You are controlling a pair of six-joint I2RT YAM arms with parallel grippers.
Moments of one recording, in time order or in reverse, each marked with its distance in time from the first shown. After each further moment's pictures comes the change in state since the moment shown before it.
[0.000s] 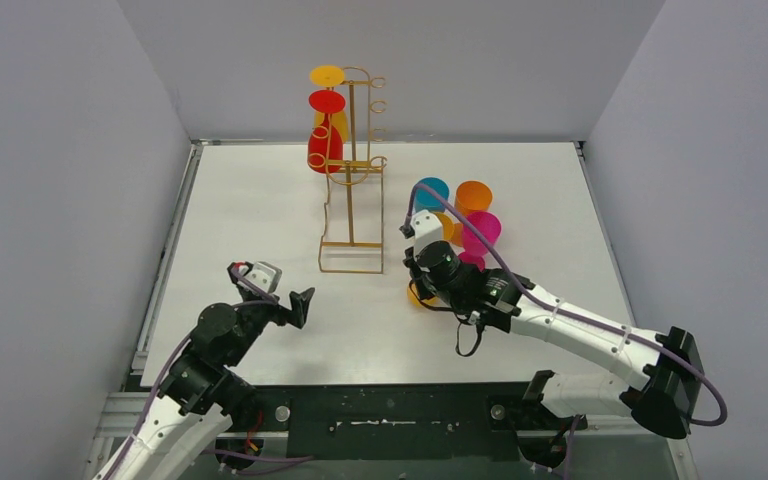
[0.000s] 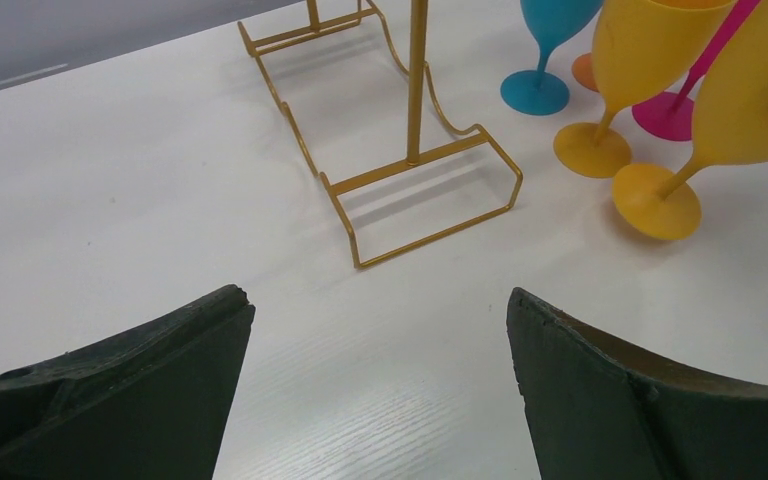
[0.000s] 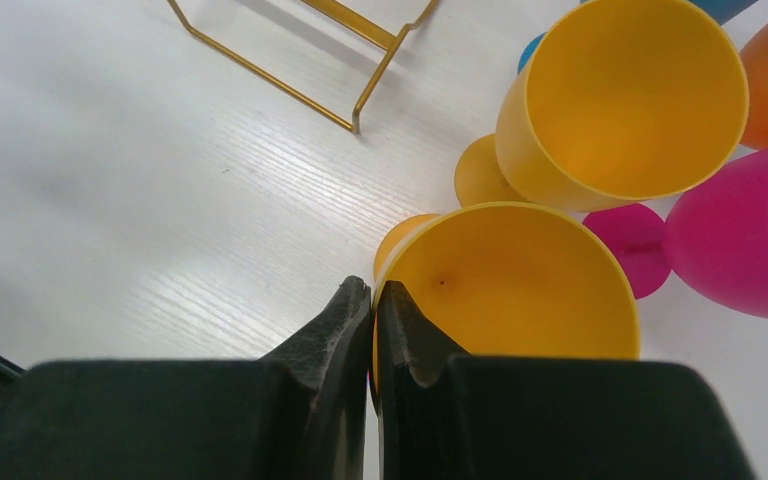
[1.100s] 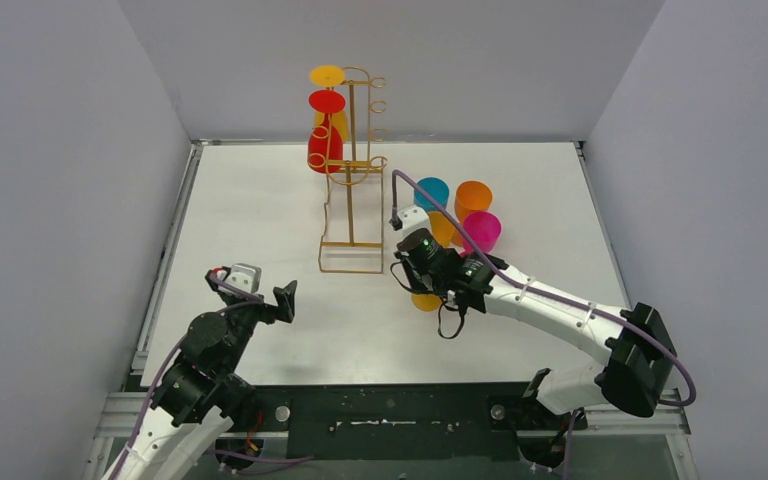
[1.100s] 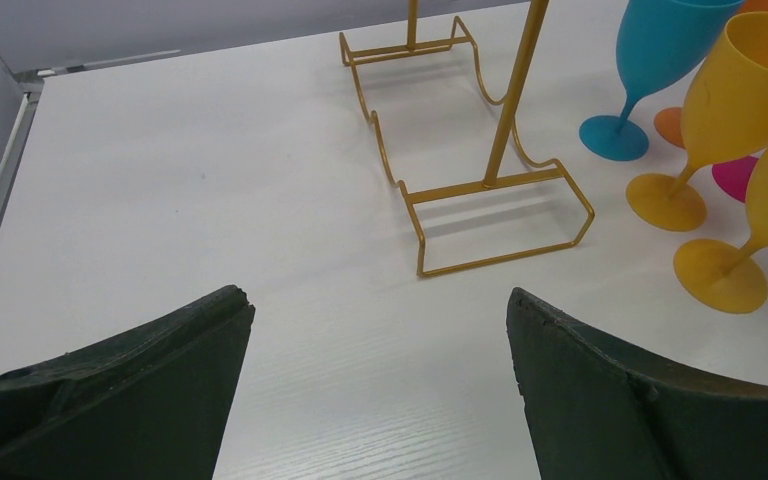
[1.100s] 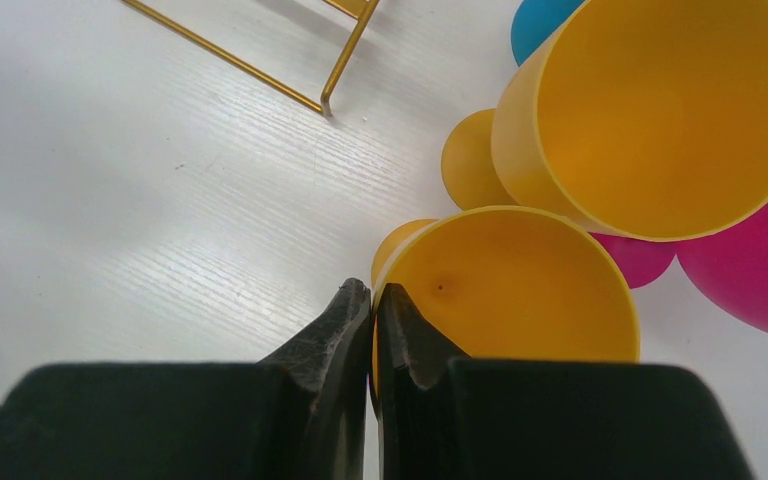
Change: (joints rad) left arm 0.000 -0.111 0.006 -0.067 -0.203 -0.034; right arm -0.054 0.183 0.091 -0.068 -0.010 0.014
